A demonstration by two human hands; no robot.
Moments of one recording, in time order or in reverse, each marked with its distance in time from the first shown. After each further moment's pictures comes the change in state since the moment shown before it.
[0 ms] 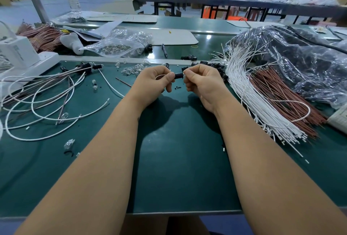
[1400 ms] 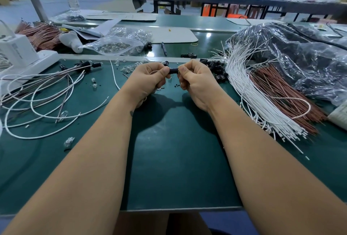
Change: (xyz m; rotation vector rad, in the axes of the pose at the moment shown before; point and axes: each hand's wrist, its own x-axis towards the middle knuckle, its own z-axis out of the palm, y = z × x) left_hand 0.000 0.003 -0.007 -0.238 -0.016 -0.107; right_hand -0.004 0.000 0.016 0.043 -0.060 -0.053
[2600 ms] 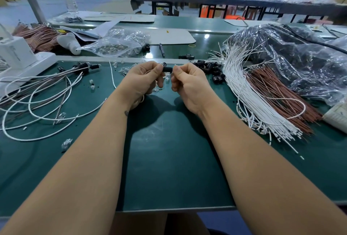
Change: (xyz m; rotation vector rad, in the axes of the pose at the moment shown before) left_hand 0.000 0.001 -0.006 -0.084 -0.041 0.028; right_hand -0.002 0.003 0.014 0.218 0.043 0.053
